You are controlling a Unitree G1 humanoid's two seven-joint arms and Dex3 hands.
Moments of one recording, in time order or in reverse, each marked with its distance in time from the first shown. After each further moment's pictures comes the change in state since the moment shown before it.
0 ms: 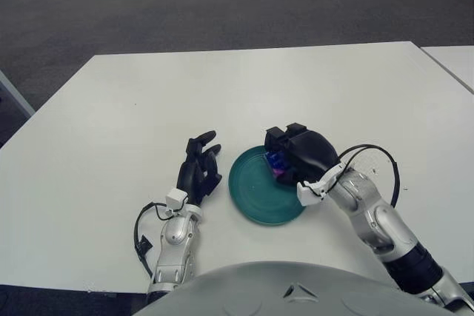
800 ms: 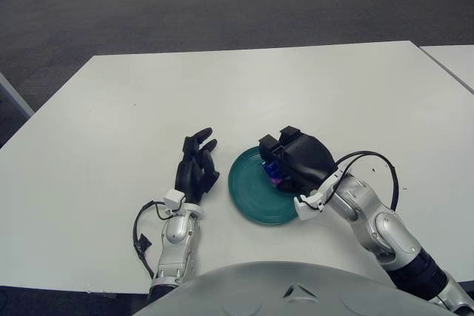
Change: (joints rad) left arm -0.040 0.000 0.006 0.104 -0.060 -0.067 -0.016; right arm 0.016 -0.018 0.023 -0.041 -0.116 -0.043 0.012
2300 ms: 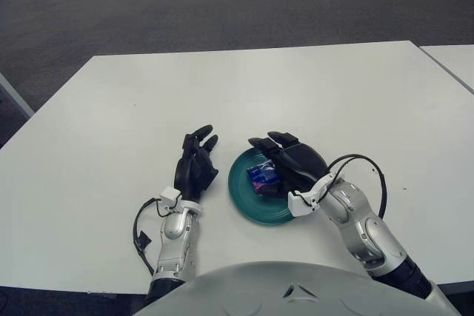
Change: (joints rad) left arm -0.025 -0.003 0.032 0.040 -0.075 -0.031 -0.098; right arm 0.057 0.124 -0.007 0.037 0.167 0.085 0.041
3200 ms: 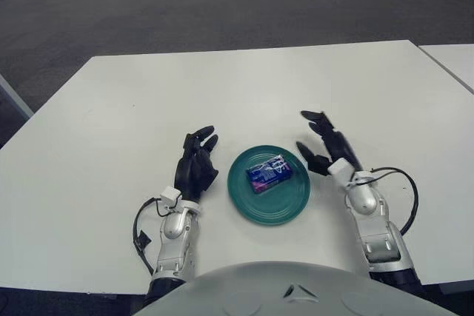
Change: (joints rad) left arm 0.001 0.000 0.009 0.002 0.020 -0.005 -0.001; right arm 0.097 0.246 -0.399 0.096 0.604 0.113 -0.245
